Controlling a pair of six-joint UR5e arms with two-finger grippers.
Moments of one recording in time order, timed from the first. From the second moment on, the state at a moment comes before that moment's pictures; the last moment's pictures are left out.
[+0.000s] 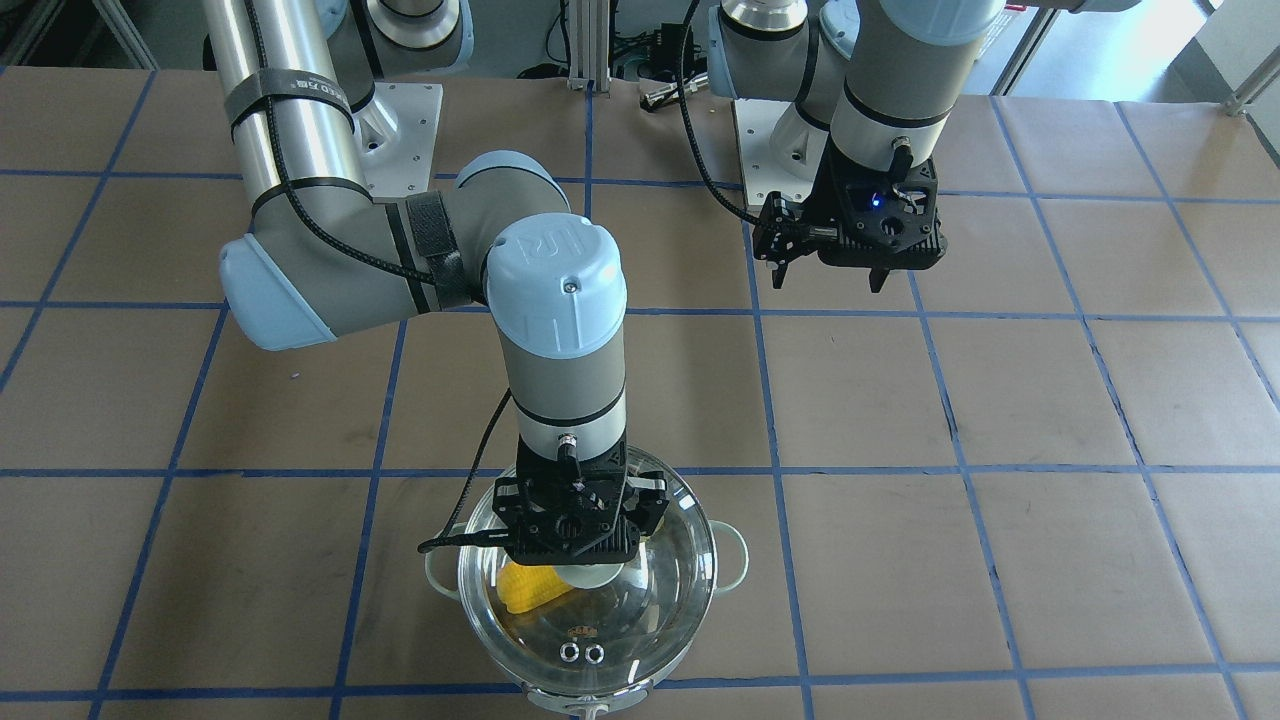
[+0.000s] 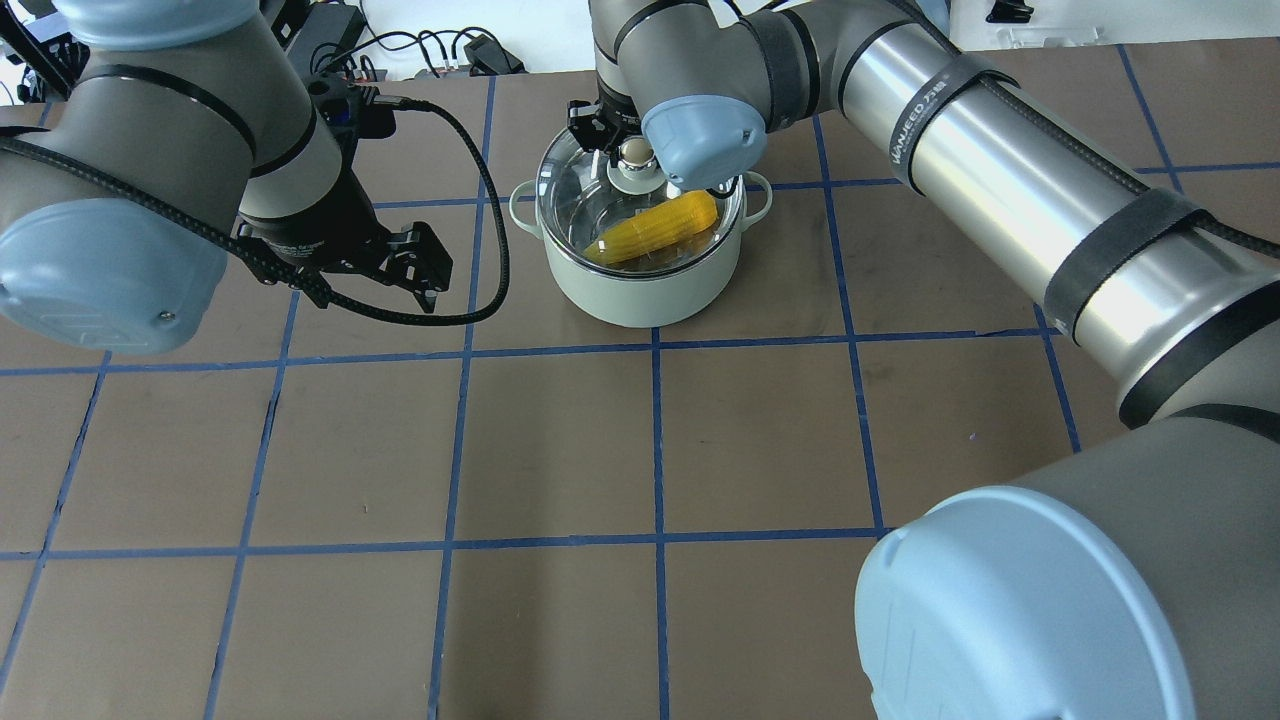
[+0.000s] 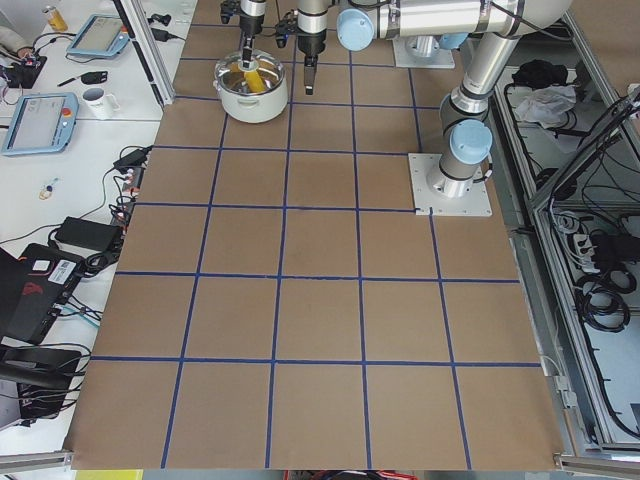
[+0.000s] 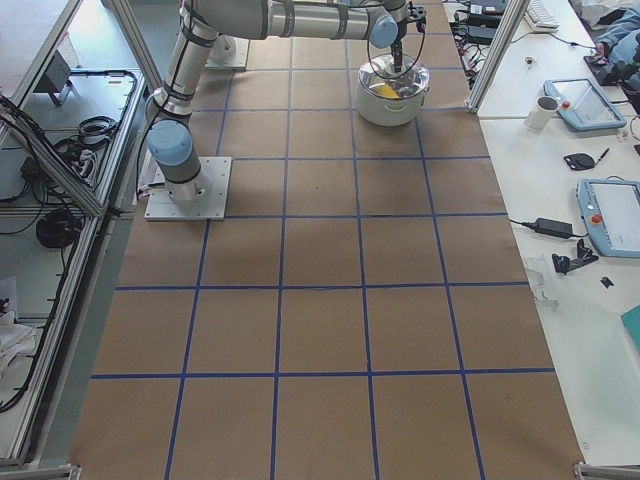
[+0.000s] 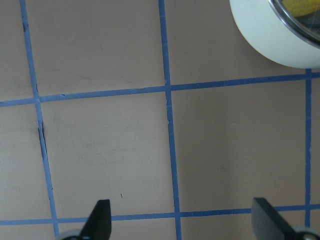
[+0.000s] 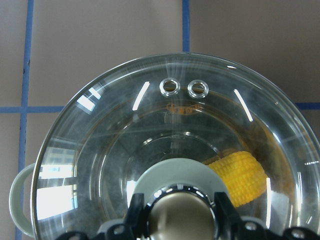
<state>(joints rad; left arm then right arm) -1.63 -1.53 -1.74 -1.41 1.63 0.01 1.91 -0.98 1.23 -2.08 -1.60 0.34</state>
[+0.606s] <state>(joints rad) -1.63 -1.53 -1.74 -1.41 1.63 0.01 1.91 -0.98 1.23 -2.08 -1.59 0.34</state>
